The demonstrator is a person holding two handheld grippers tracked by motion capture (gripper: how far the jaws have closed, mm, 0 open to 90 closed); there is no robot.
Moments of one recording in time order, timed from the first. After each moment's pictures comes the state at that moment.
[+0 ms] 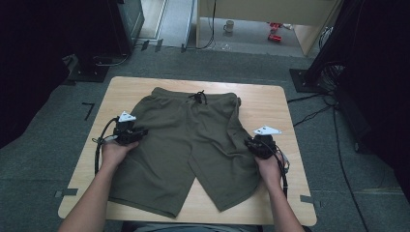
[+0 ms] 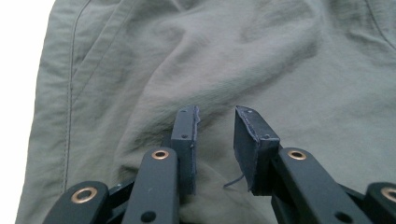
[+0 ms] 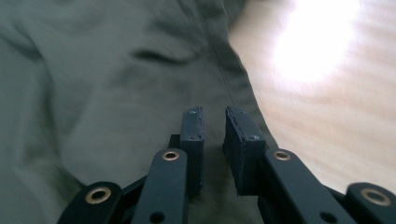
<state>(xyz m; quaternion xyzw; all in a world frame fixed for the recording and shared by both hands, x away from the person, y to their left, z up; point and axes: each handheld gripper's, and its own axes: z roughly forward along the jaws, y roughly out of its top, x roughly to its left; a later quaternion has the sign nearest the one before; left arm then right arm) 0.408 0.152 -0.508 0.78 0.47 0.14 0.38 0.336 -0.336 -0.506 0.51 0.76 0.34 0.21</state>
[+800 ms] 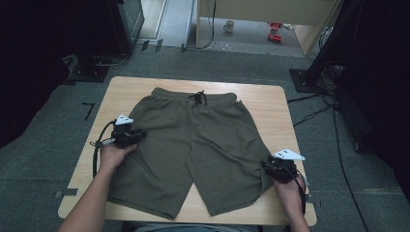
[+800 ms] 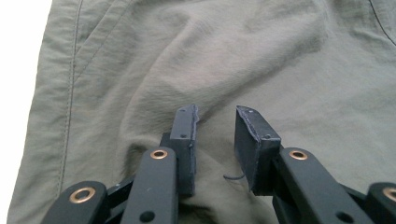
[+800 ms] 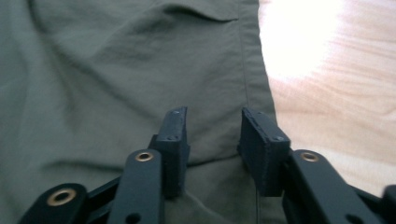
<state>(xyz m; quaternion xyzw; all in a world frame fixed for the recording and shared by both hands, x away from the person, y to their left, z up) 0.399 0.157 -0.511 0.78 0.48 0.14 0.39 0.259 -0.386 -0.518 0.52 0.75 0.34 0.23</state>
